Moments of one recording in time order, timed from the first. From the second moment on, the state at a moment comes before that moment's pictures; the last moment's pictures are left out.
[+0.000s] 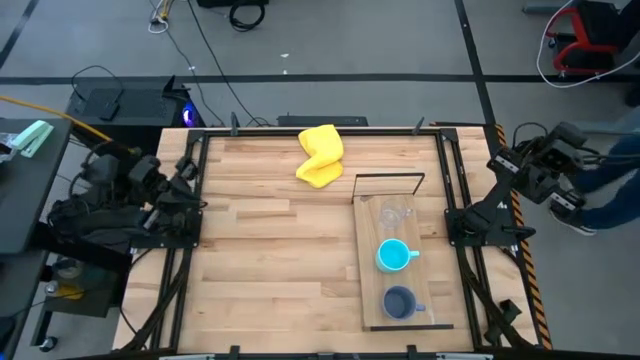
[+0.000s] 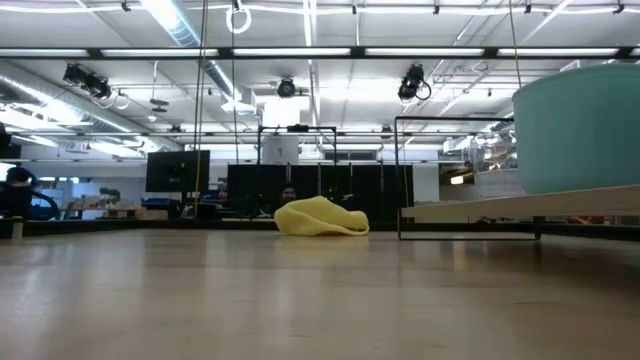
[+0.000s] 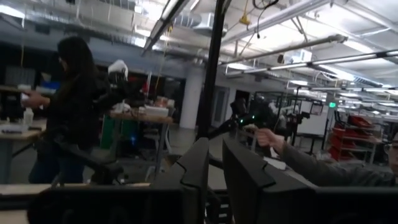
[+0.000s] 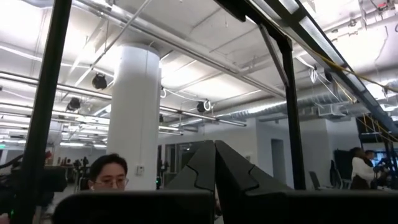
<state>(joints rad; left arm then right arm) 0.12 0.25 0.64 -0.03 0.40 -0.31 0.80 0.10 0.76 -0.11 -0.06 0.01</state>
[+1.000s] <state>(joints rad) 0.13 0.00 0.26 0.16 0.35 -0.36 0.80 0.00 0.38 0.18 -0.05 0.04</state>
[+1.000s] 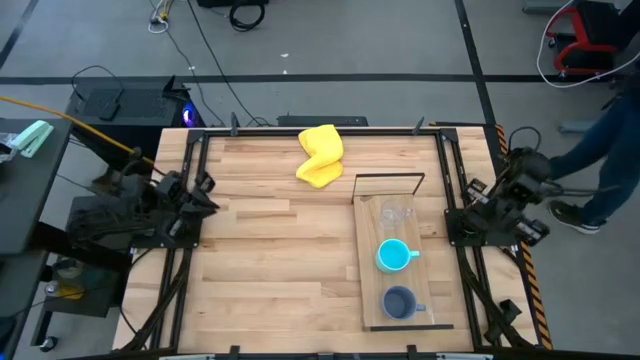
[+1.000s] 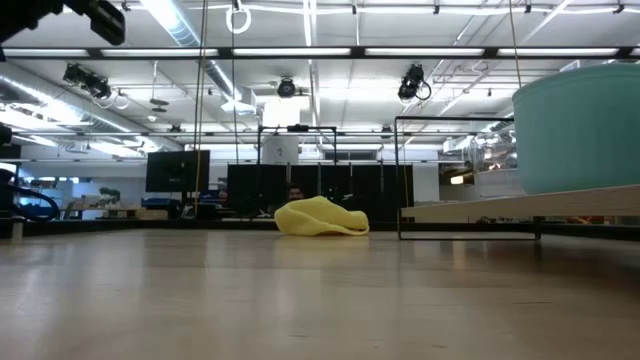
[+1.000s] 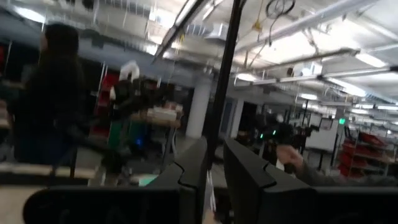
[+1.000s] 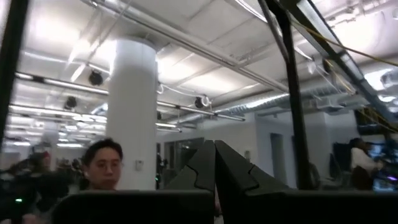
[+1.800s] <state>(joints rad) 0.13 0.01 0.22 0.13 0.35 -0.22 0.46 0.00 0.27 0.11 0.16 -0.10</state>
